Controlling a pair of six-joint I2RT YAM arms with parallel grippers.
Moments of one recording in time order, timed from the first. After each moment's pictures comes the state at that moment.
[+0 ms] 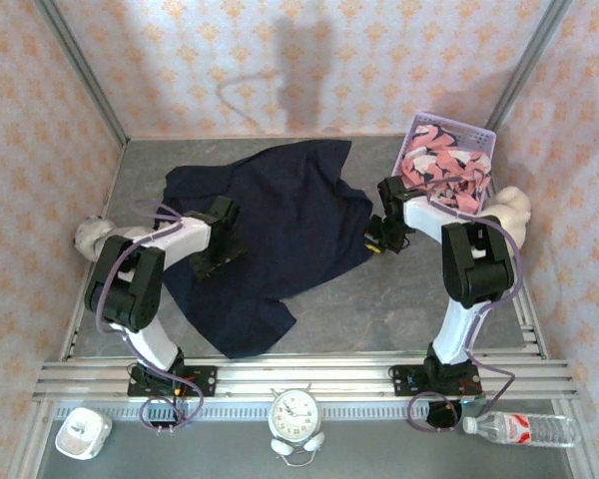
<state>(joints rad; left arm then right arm) -0.25 1.71 0.99 -0.69 -0.13 -0.96 0.23 1.85 1.18 -0.70 -0.20 0.73</state>
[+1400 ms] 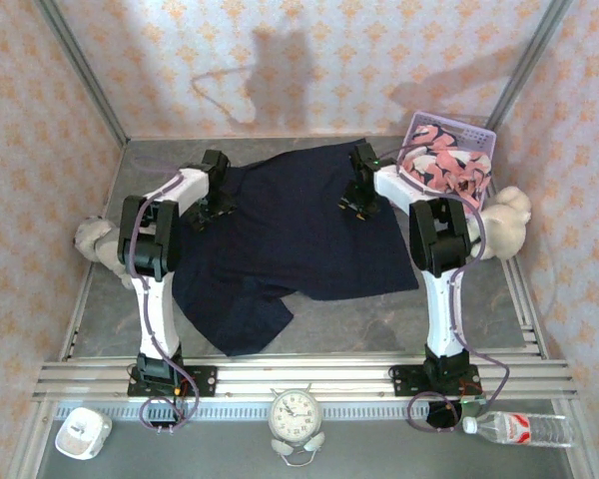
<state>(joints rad) -0.08 2.15 1.63 -0.85 -0.16 -0.77 0.31 2.23 1.75 -0.79 -0.10 0.81</state>
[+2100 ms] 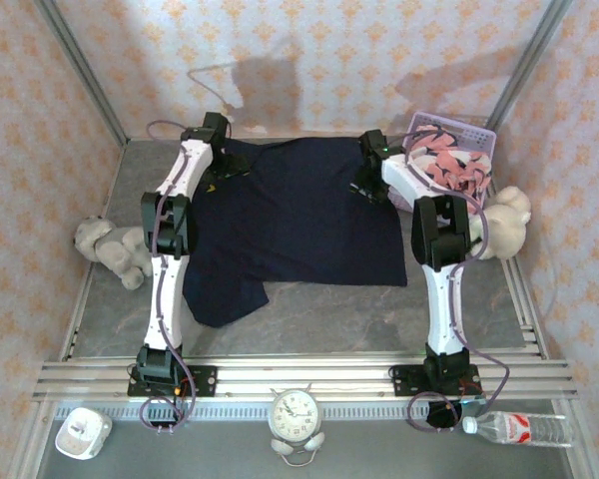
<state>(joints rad) -0.04 2.53 2.41 -1.11 0.05 -0.53 0.25 2.27 1.90 -0.85 -0.02 0.76</state>
